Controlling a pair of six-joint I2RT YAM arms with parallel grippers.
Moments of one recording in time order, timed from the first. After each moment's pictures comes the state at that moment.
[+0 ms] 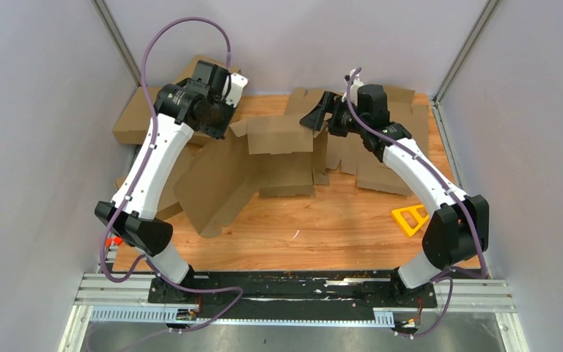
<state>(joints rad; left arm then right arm) -0.42 1.65 2.03 -1.30 -0.15 0.15 0.36 1.57 1.38 -0.19 -0.41 0.58</state>
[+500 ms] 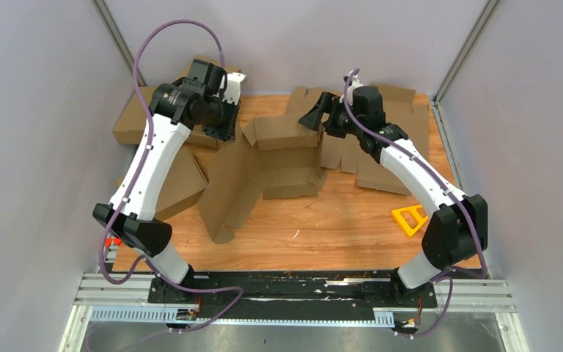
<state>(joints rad) -0.41 1.65 2.05 -1.33 0.10 -0.04 0.39 1.57 1.38 -0.20 -0.32 0.61</state>
